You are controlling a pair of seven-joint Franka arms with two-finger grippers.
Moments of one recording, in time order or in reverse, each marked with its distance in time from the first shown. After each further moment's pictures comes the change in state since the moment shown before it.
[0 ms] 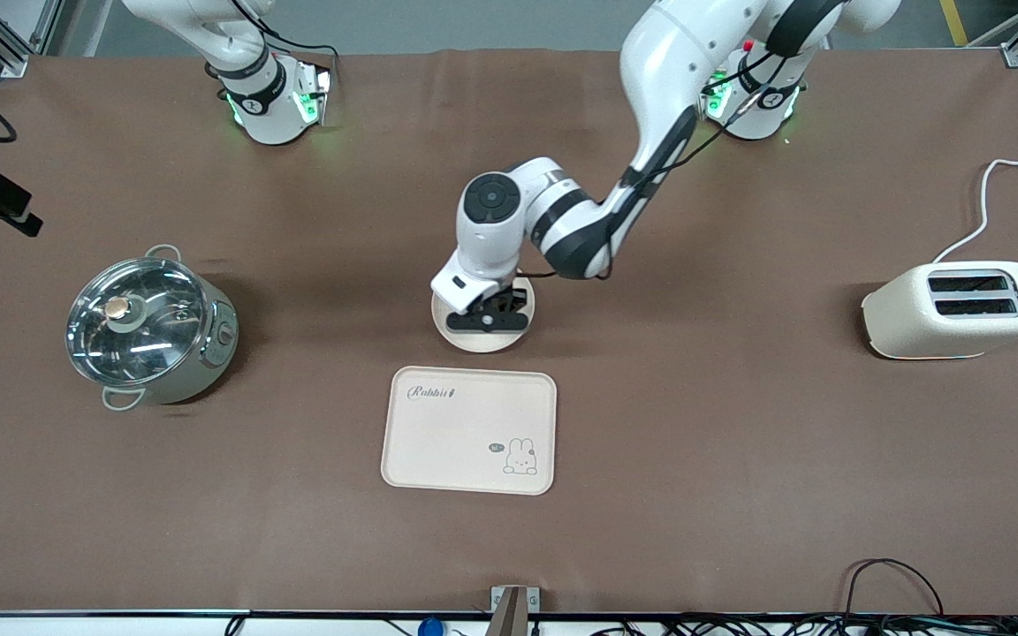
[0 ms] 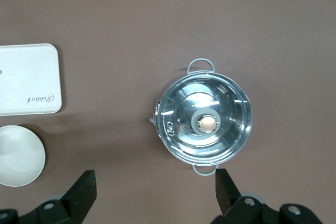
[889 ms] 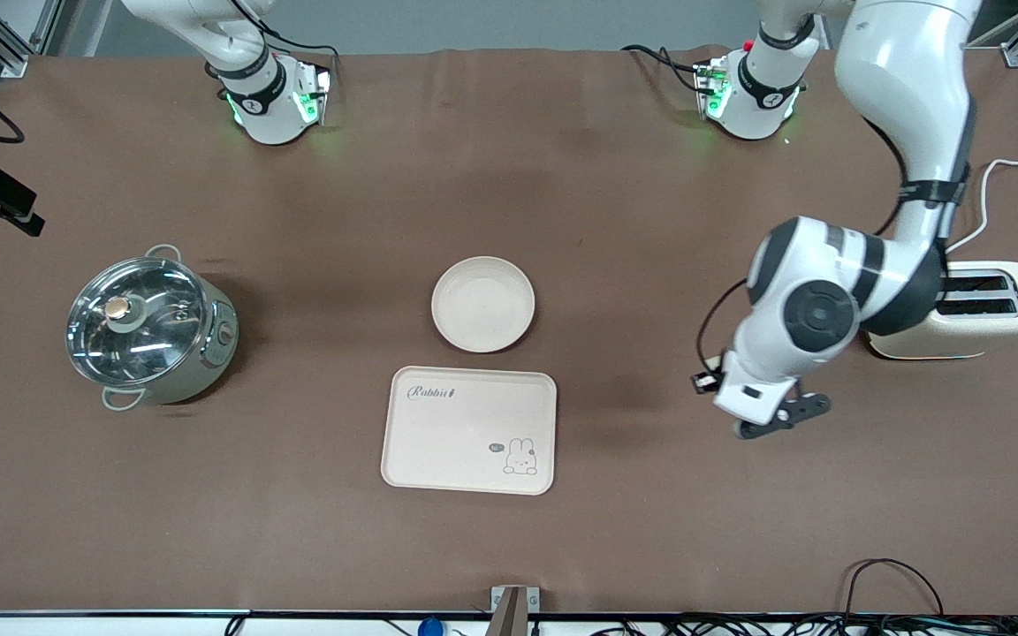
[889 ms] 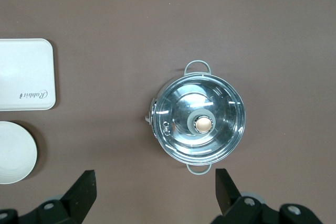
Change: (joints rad) left arm 0.552 -0.205 -0.003 -0.207 0.011 -0.216 0.264; right arm 0.025 0.024 0.019 0.036 -0.038 -0.021 0.000
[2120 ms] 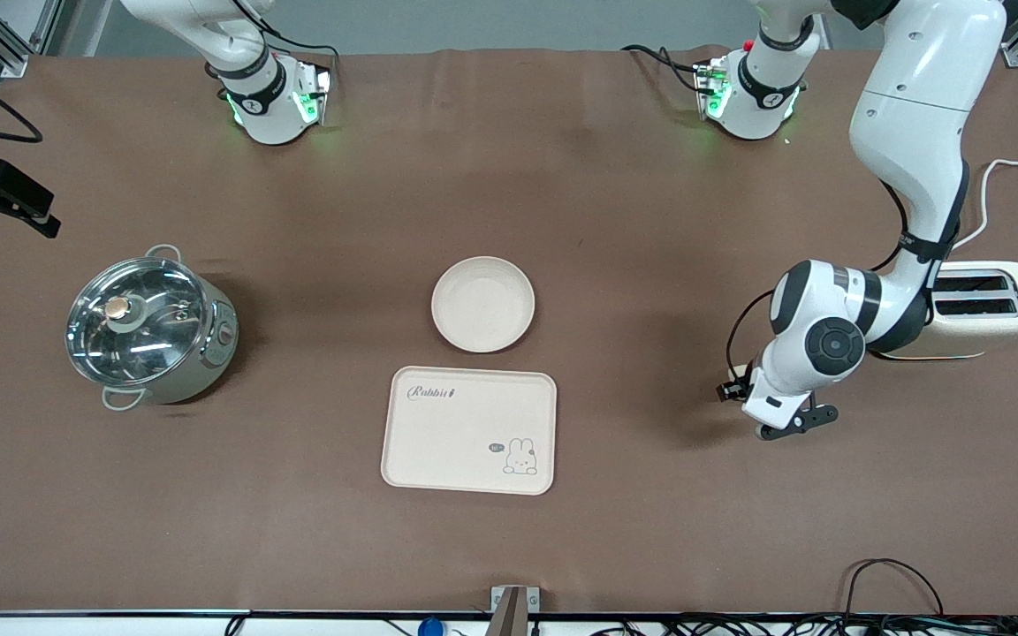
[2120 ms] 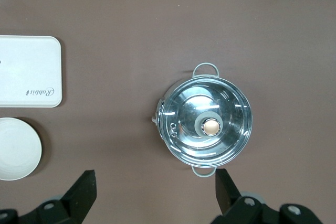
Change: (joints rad) left arm 0.093 0.105 -0.009 -0.204 0.057 0.321 0.070; right arm 0.029 0.003 0.003 0.002 0.002 0.004 0.001
